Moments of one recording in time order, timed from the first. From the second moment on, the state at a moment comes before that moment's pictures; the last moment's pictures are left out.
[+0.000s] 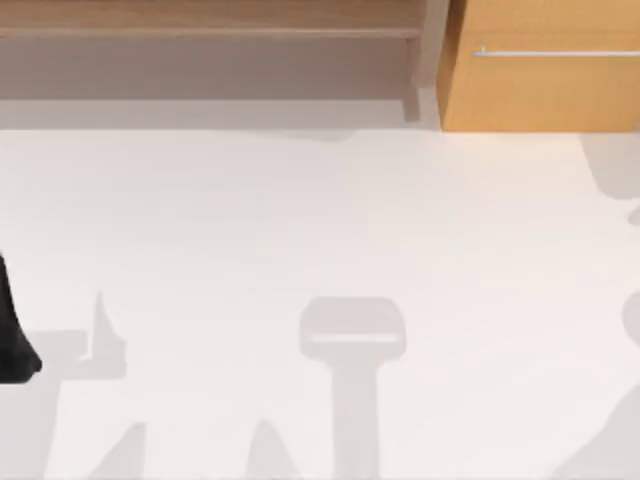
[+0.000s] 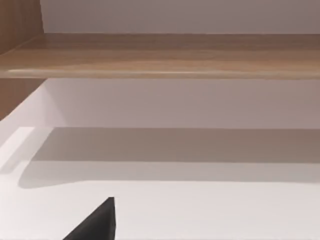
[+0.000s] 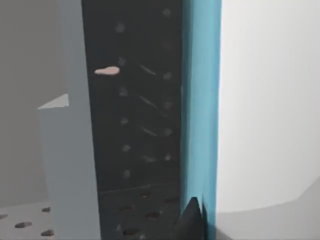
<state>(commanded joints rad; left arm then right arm) 0.00 0.00 0.00 0.00 0.00 0.00 -0.50 1.94 0.98 0.67 -0.44 1.45</state>
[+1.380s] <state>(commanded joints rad) 0.00 0.00 0.00 0.00 0.00 0.00 -0.49 1.97 1.01 0.66 -0.43 1.45</state>
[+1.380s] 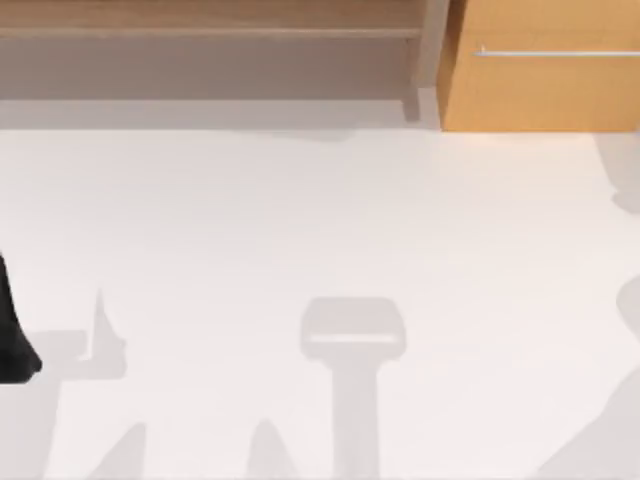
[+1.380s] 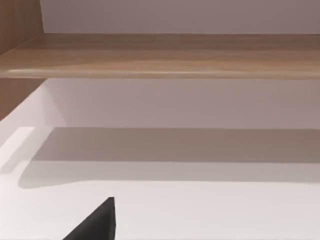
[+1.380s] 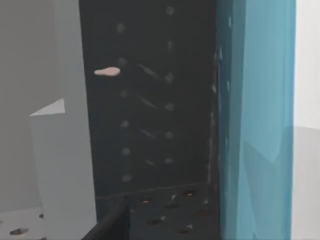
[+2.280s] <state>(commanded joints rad) 0.00 0.00 0.00 0.00 0.00 0.00 -0.55 1.84 0.84 0.71 -0.49 1.43</state>
